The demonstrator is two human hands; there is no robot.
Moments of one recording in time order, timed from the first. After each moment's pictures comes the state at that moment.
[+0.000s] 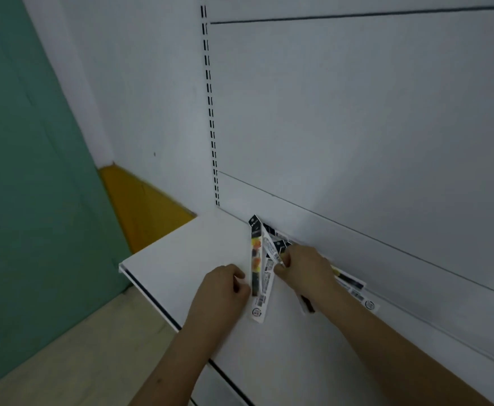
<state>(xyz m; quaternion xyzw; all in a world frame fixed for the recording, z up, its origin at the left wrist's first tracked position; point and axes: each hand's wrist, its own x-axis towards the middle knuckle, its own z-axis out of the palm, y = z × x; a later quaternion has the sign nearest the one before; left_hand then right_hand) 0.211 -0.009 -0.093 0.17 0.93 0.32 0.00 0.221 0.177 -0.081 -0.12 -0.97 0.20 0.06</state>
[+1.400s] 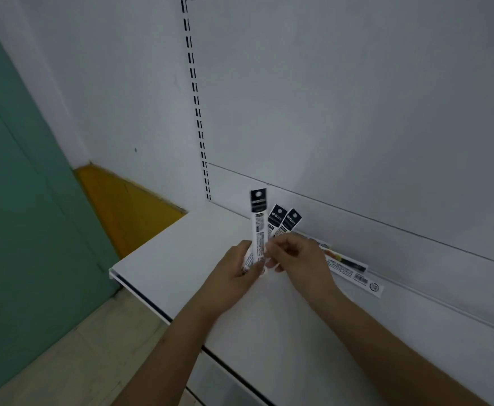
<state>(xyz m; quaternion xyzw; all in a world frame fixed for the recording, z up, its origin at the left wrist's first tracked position) 0.177 -0.005 -0.107 0.34 0.79 0.50 0.08 0.244 0.141 -0.074 -0.13 -0.76 0.62 0.17</state>
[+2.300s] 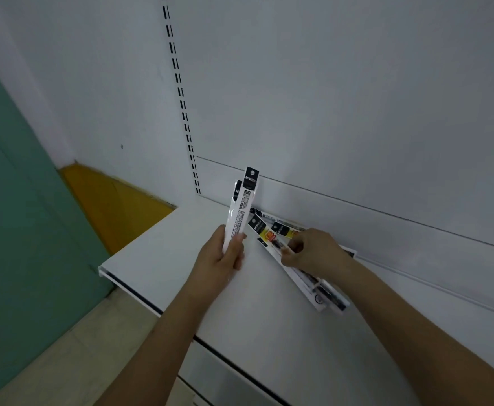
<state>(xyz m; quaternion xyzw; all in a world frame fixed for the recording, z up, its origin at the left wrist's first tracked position) 0.186 -0.005 -0.094 0.25 0.77 0.59 0.06 0.249 0.188 -0.068 -0.17 -0.95 0.27 -0.01</state>
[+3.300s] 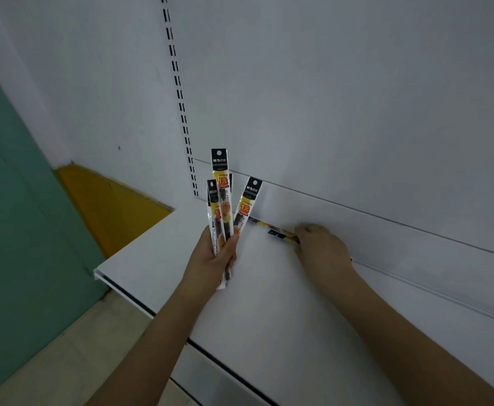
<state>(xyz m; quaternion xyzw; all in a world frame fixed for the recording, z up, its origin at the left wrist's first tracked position) 0.174 -0.005 -0.099 0.20 0.71 0.67 0.08 0.247 0.196 -0.082 -0.17 -0.98 0.02 0.09</state>
